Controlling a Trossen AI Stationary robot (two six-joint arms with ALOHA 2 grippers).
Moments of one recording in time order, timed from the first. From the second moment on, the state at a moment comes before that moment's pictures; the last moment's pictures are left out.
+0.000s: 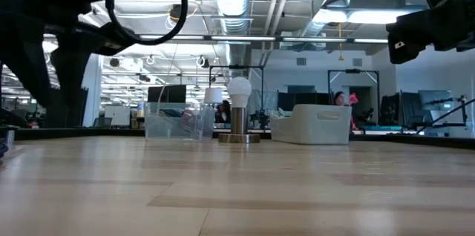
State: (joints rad) left arm -0.56 1.53 0.90 -0.64 -0.16 -0.03; right arm 0.01 0.03 0.02 0.00 -0.15 0.03
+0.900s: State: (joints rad) left arm -0.66 1.72 0.91 -0.55 -0.02 -0.15; right arm 0.01 0.03 0.02 0.00 -0.15 0.03
